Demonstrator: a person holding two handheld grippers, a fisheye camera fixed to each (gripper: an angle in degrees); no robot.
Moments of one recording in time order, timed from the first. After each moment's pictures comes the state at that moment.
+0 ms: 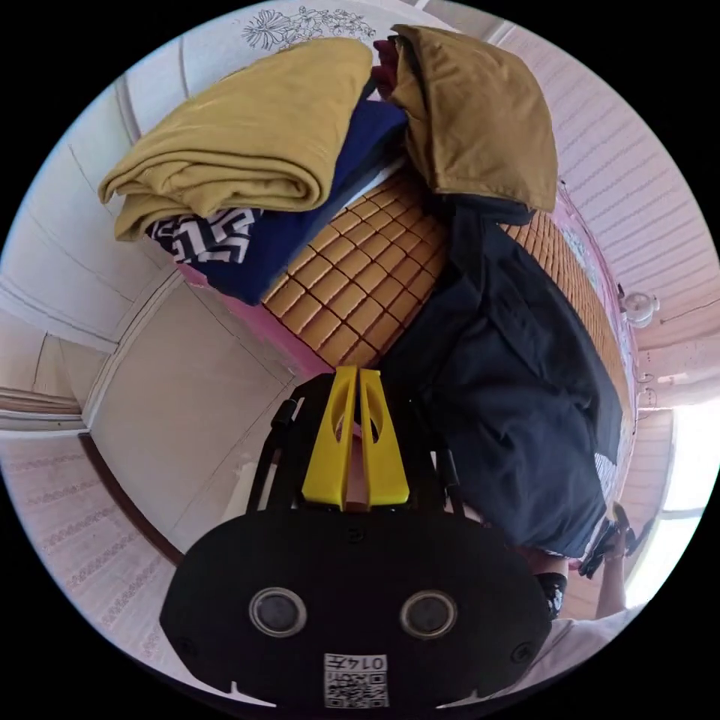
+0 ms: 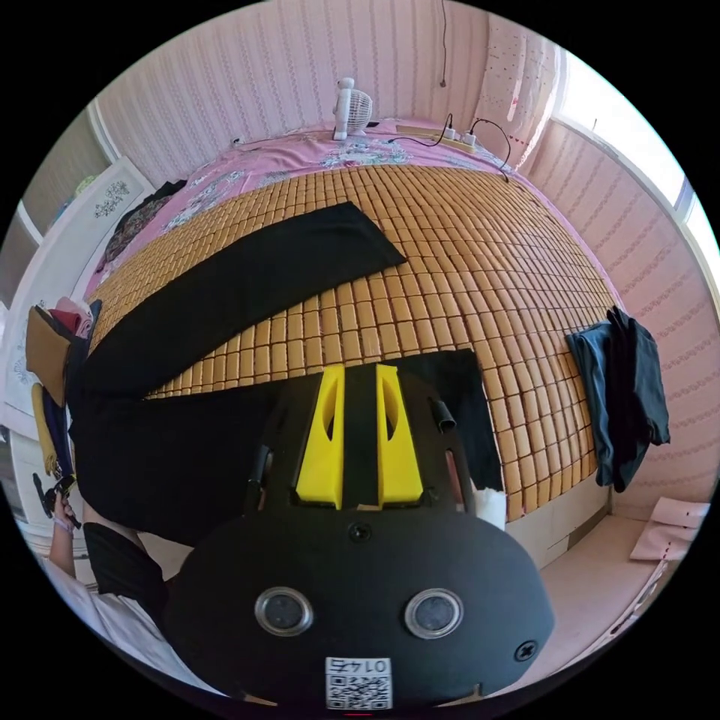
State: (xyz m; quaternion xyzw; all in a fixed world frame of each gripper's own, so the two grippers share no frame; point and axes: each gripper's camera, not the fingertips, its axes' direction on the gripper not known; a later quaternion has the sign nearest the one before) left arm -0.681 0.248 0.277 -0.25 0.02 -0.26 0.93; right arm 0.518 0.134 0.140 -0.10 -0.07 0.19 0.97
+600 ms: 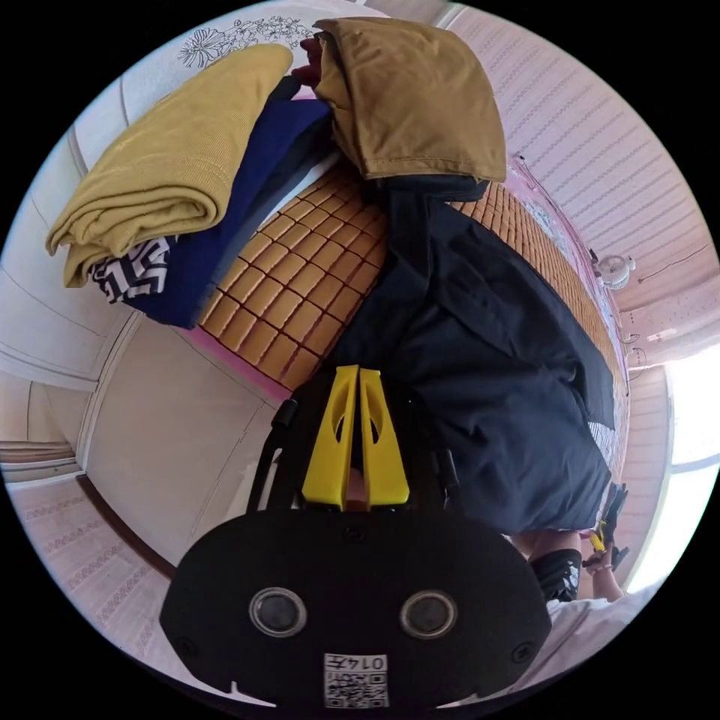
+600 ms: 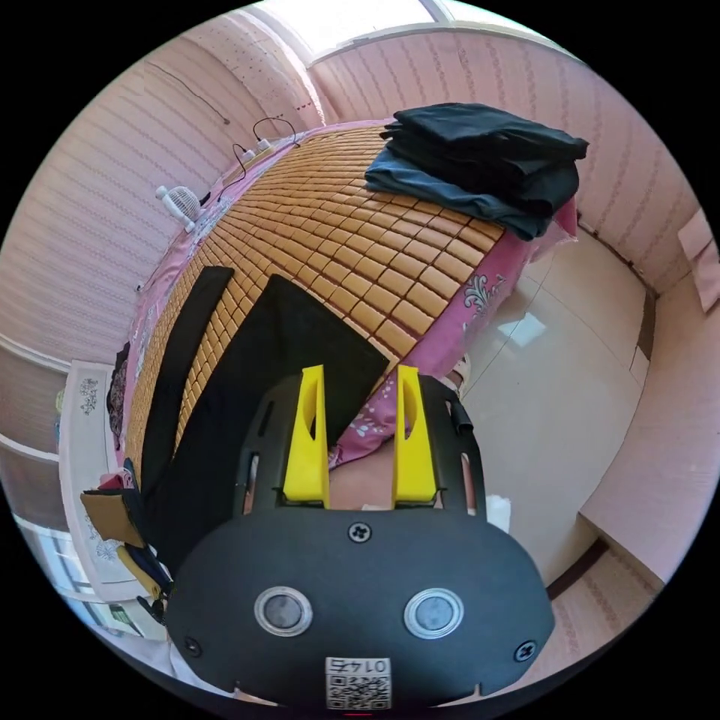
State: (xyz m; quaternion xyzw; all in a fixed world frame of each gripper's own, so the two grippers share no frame) left arm -0.680 0.274 0.294 -0.27 0.05 -0.20 0.94; right arm 0.638 0.362 0.091 -0.09 -0.09 0.52 0.85
